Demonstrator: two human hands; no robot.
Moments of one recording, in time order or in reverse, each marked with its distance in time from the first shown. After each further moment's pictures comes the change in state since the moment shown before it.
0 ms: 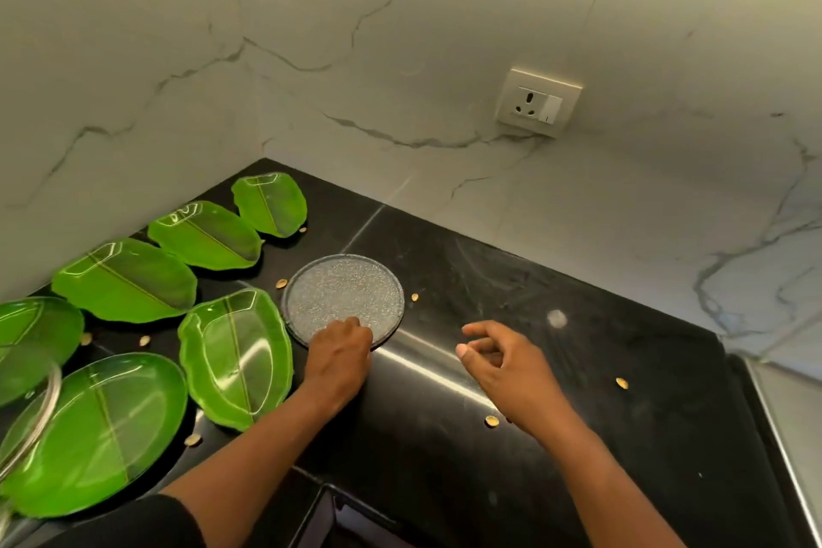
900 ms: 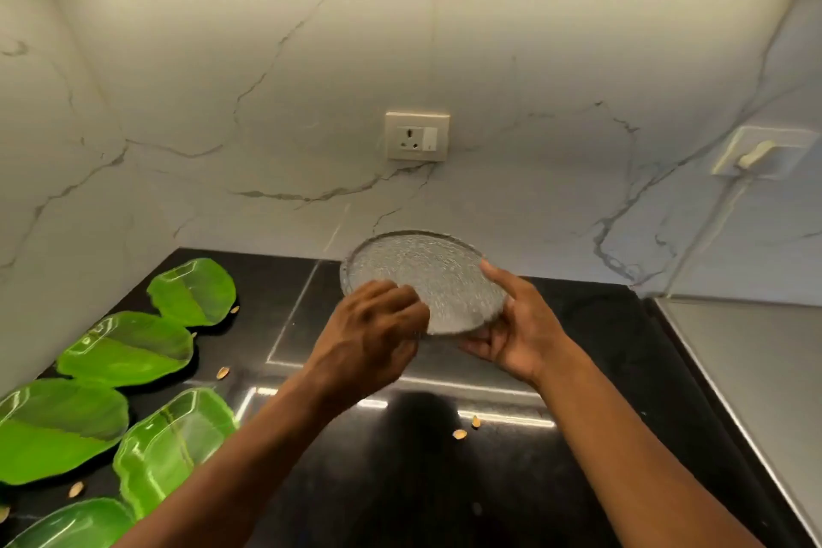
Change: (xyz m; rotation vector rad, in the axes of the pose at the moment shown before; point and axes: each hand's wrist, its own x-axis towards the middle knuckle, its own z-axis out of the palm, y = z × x) left_hand 0.017 0.104 -0.165 -0.212 0.460 0.941; right_hand 0.014 0.001 -0.087 1.284 -0.043 0.285
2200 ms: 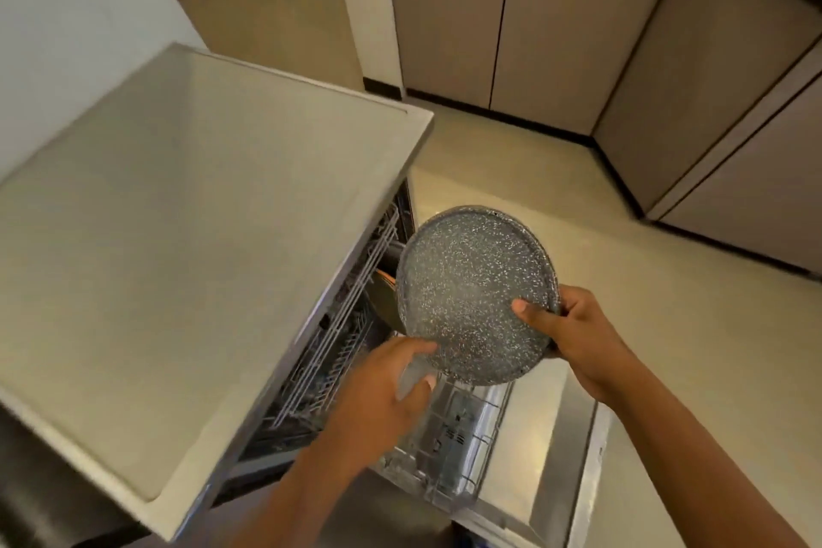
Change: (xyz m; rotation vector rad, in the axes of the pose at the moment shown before) left_hand 0.054 0.735 0.423 -0.926 -1.109 0.214; right_hand -0.571 0.193 -0.690 0.124 1.243 -0.351
